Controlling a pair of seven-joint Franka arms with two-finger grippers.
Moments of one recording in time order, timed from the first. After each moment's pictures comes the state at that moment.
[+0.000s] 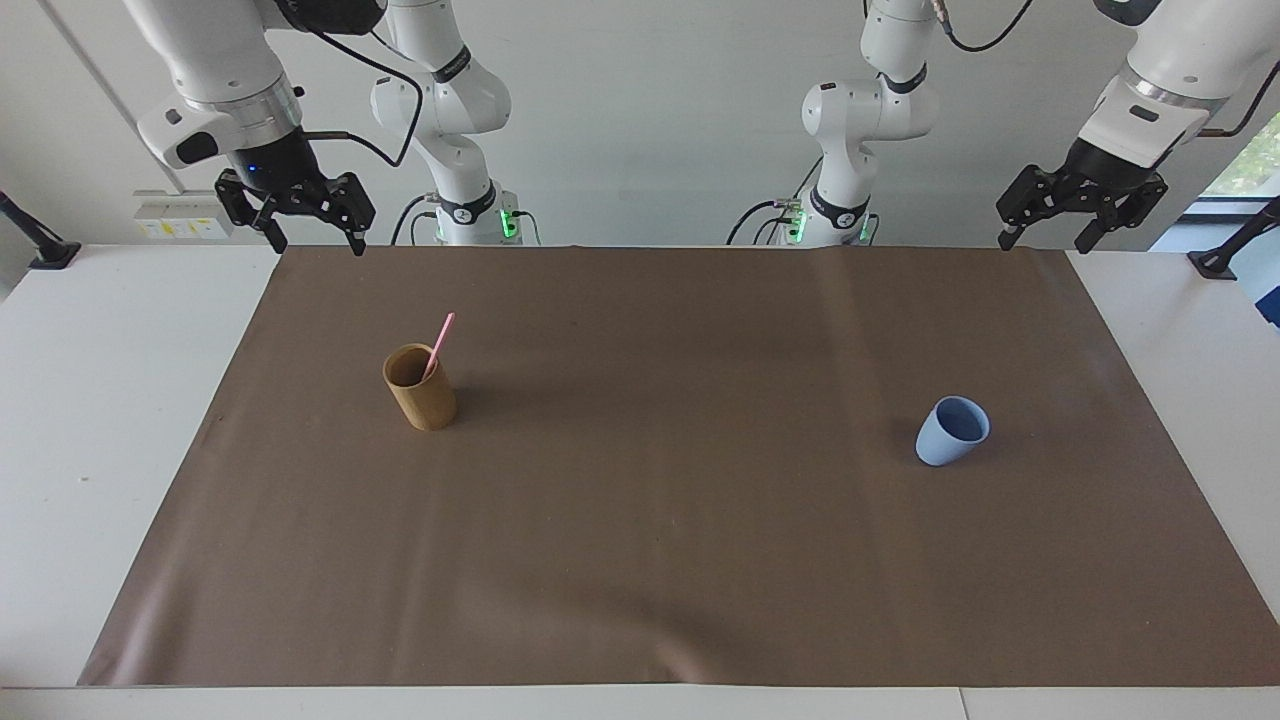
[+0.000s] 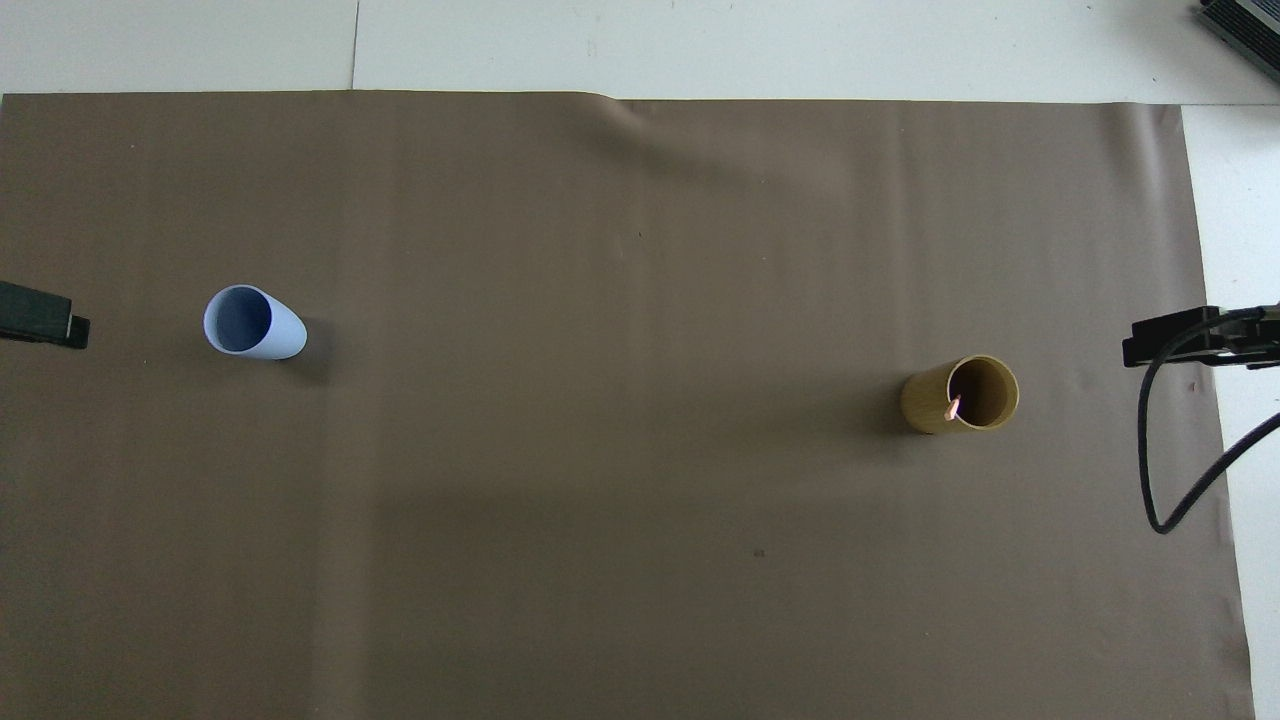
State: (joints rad) left arm -0.06 -0.01 0.04 -1.46 -0.03 1.45 0.07; right arm 0.04 -0.07 -0.06 -1.61 -0.03 1.55 0.03
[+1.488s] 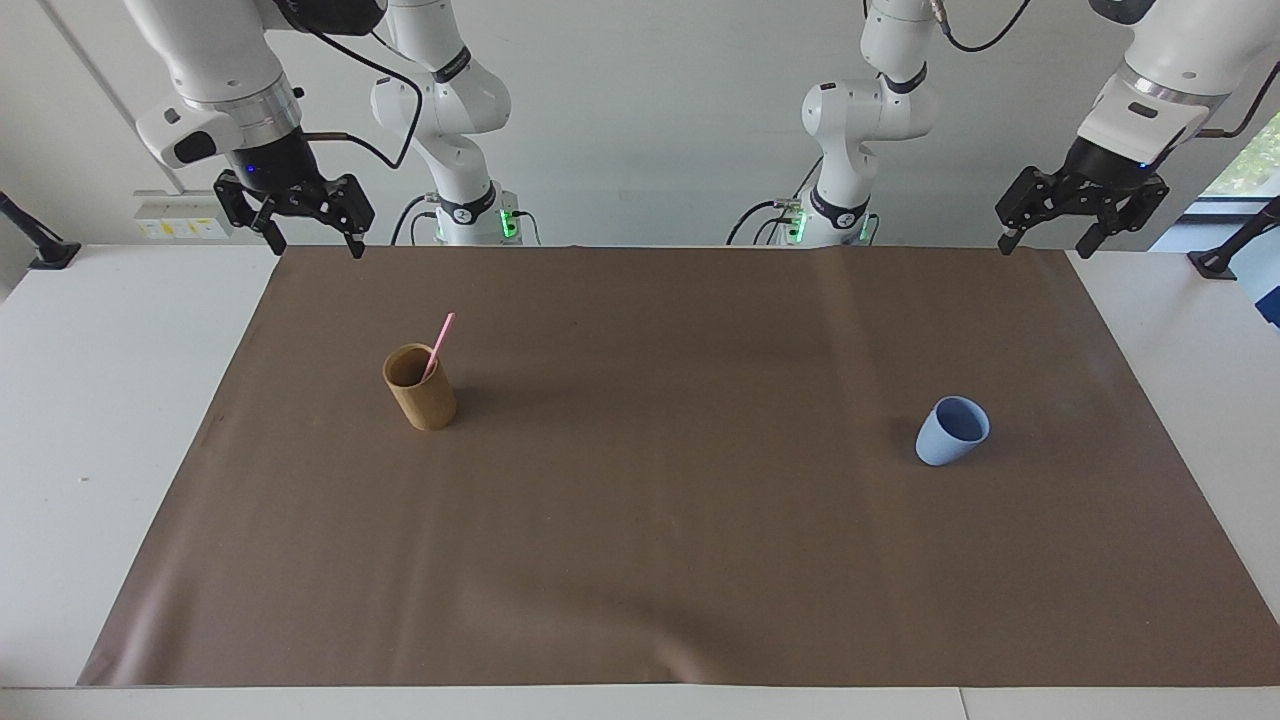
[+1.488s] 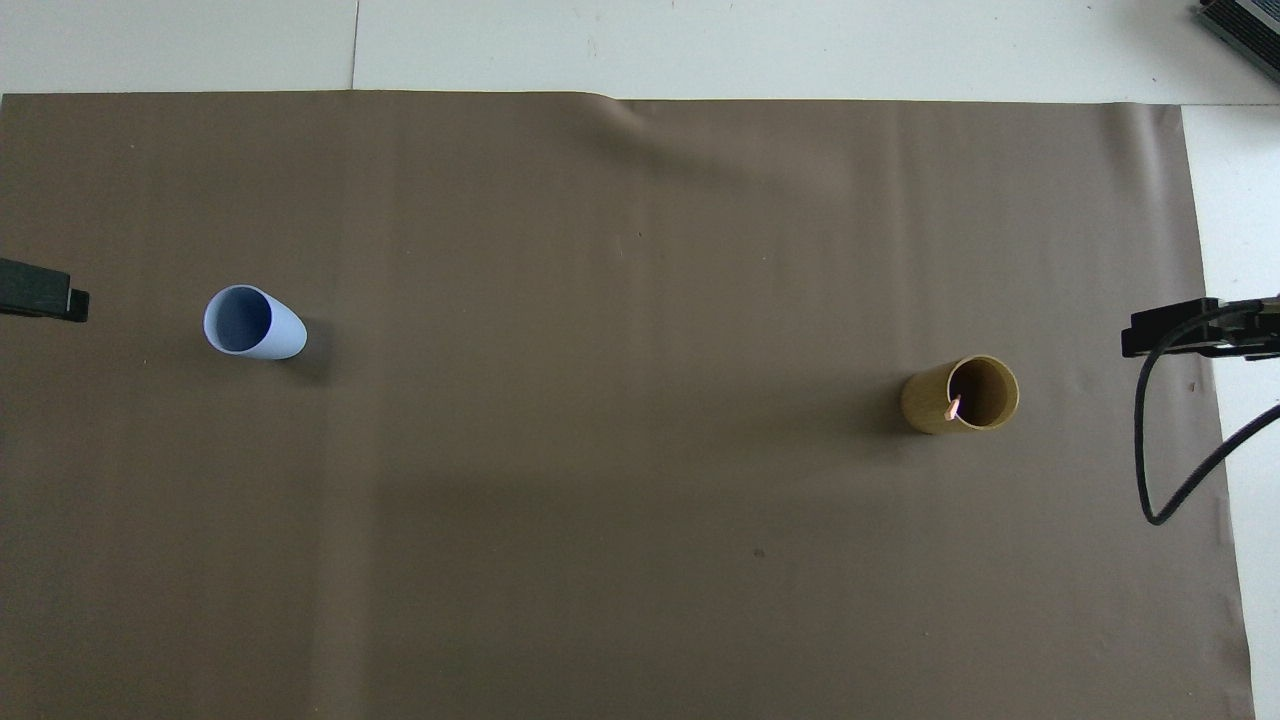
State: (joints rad) left arm -0.06 -0.01 0.04 -1.46 -0.03 1.52 0.07; right arm 0.04 -0.07 -0.06 -1.61 -0.03 1.58 0.03
